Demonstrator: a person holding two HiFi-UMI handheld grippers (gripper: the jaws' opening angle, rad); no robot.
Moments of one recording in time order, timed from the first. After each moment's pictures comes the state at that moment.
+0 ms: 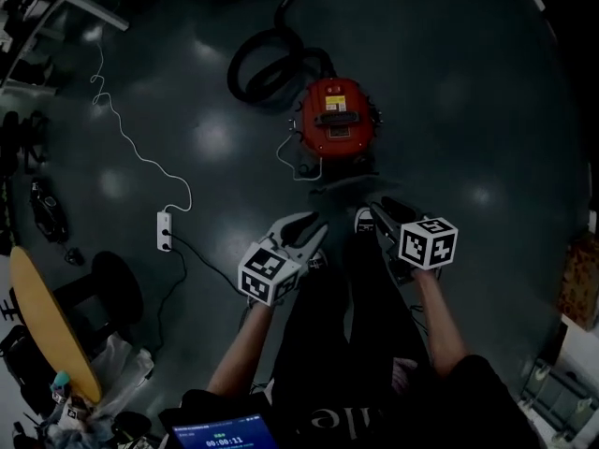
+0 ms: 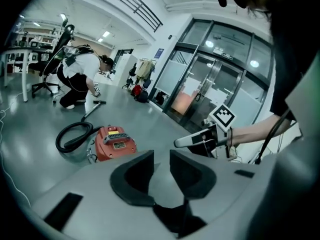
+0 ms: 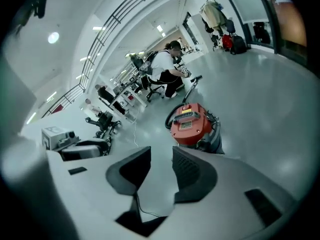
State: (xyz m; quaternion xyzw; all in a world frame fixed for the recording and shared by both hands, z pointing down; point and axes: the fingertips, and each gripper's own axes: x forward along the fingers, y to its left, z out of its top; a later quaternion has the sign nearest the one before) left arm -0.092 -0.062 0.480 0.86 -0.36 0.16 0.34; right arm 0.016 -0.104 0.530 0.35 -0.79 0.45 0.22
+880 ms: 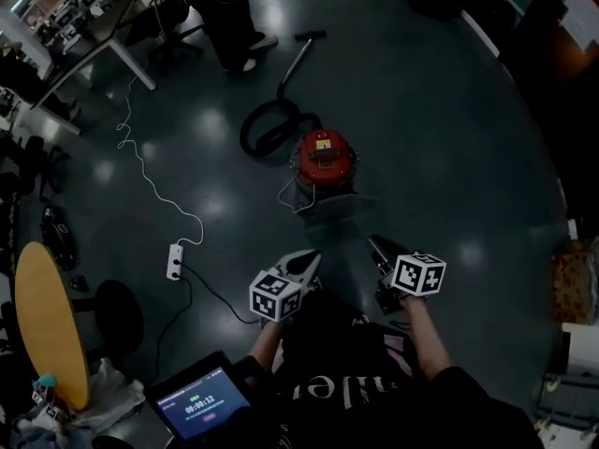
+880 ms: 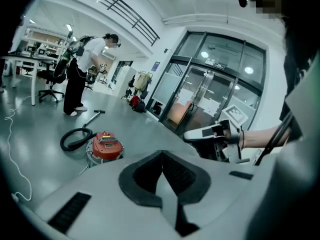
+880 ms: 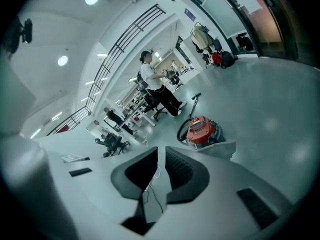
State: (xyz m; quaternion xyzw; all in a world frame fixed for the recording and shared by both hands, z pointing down) left arm -0.071 0.118 0.339 0.86 -0.38 0.12 0.31; right arm 0.042 0.074 0.341 0.40 -0.80 0.44 0.09
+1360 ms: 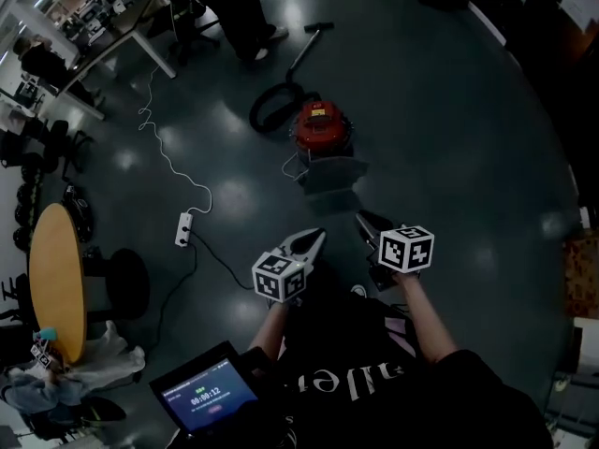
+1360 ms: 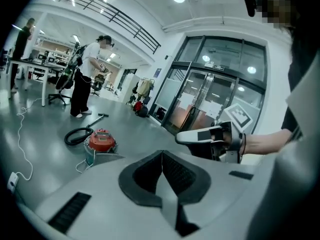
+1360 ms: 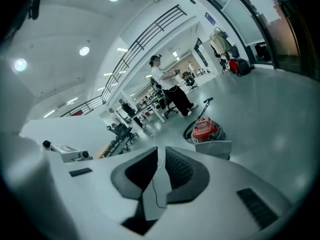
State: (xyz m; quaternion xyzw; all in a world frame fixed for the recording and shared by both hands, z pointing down) left arm 0.041 0.262 0.302 0.85 -0.43 0.09 0.29; right arm 0.111 0.212 0.304 0.35 -0.85 0.37 0.11
